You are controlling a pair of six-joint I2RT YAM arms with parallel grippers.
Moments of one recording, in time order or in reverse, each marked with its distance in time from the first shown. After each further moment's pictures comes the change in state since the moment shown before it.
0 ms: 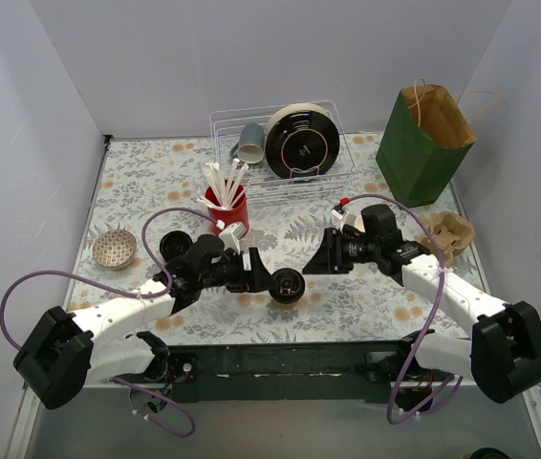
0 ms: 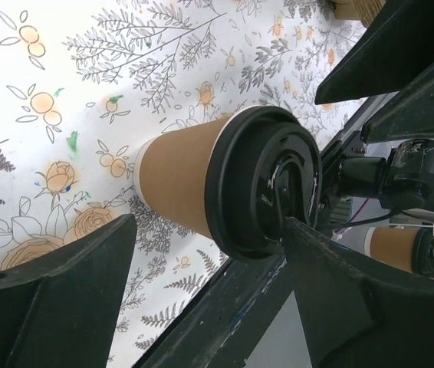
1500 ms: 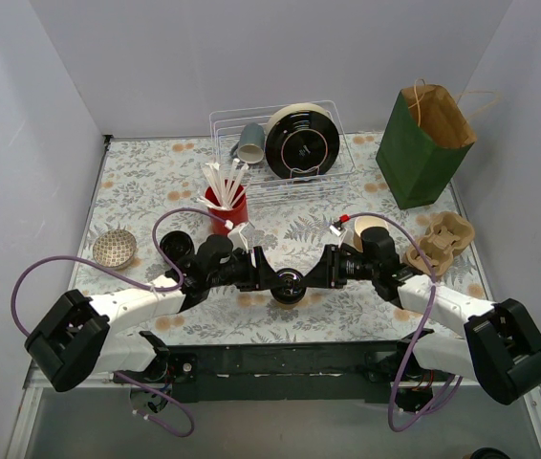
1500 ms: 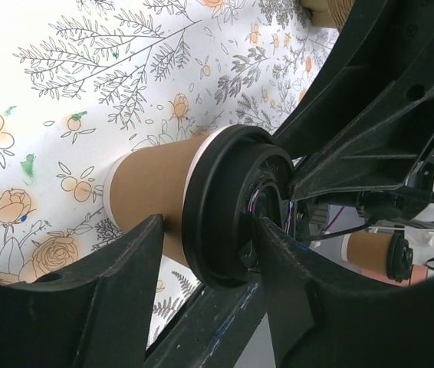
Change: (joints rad) left arm -0.039 0.121 0.011 0.140 -0.008 -0.069; right arm 0.060 -0.008 -0.254 0.411 0.009 0.124
